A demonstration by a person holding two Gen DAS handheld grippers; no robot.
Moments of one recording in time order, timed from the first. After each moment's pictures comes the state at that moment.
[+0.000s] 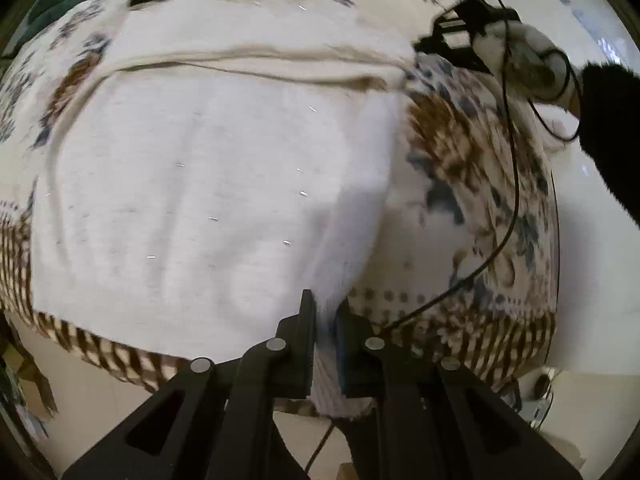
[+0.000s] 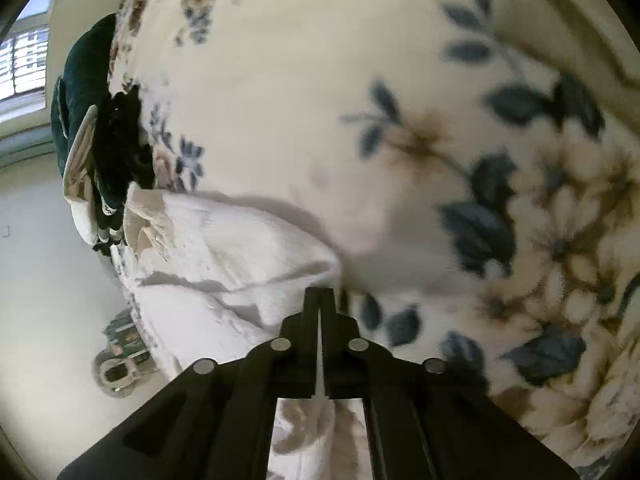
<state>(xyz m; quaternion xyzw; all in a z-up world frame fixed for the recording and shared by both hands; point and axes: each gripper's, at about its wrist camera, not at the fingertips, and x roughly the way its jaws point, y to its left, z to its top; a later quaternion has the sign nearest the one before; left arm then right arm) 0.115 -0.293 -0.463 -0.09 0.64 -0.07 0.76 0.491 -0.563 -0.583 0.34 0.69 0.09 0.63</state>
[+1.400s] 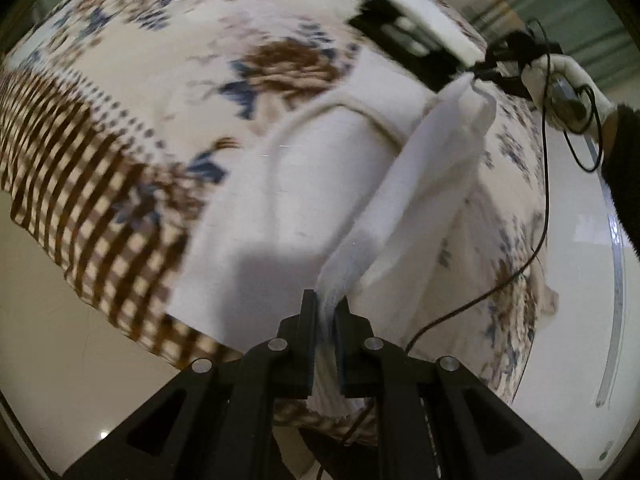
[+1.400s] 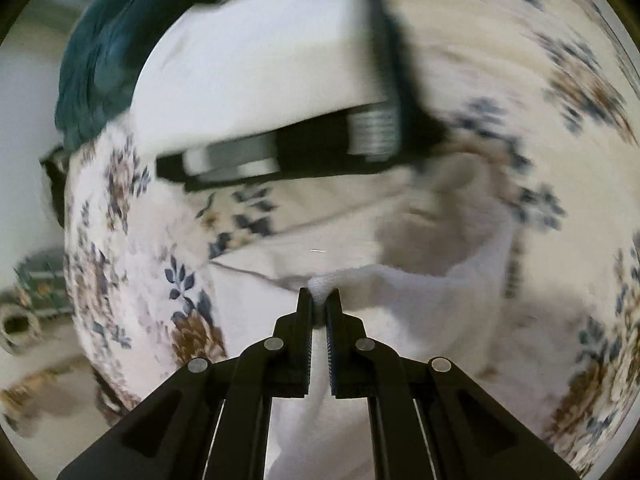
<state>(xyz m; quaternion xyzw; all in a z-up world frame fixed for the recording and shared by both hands) 0.083 0.007 -0.468 -0.31 0.56 0.04 0.76 0.562 -0.154 -0.452 0.08 0.68 0.10 0.72</state>
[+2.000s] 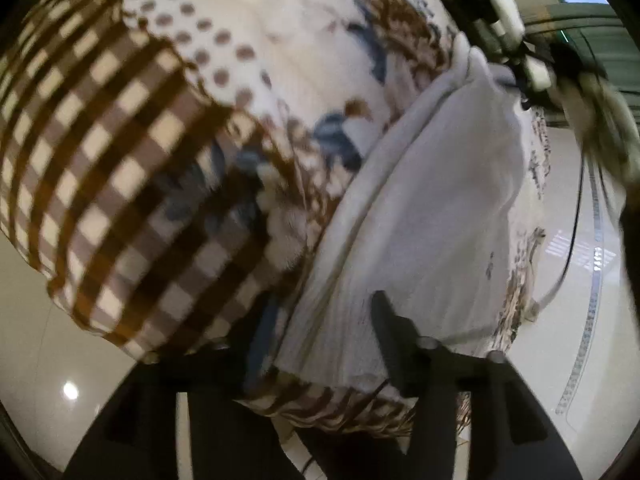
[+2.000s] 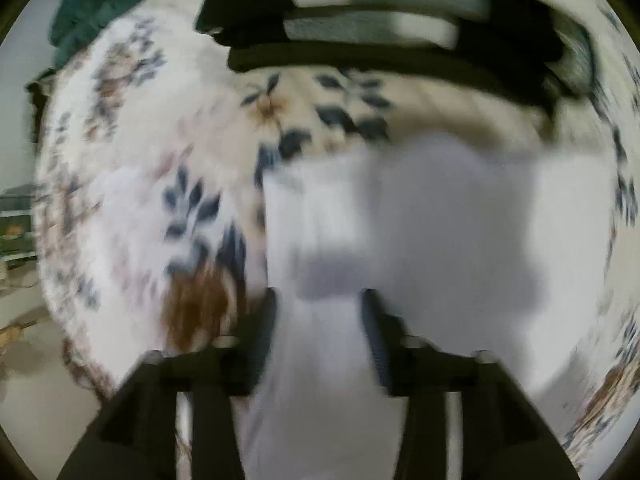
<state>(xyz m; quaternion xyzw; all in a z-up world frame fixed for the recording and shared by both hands) 0.079 0.109 -0.567 -0.40 0.60 -0.01 0.69 0.500 -0.061 -0.515 0.02 0.73 0.12 0.67</state>
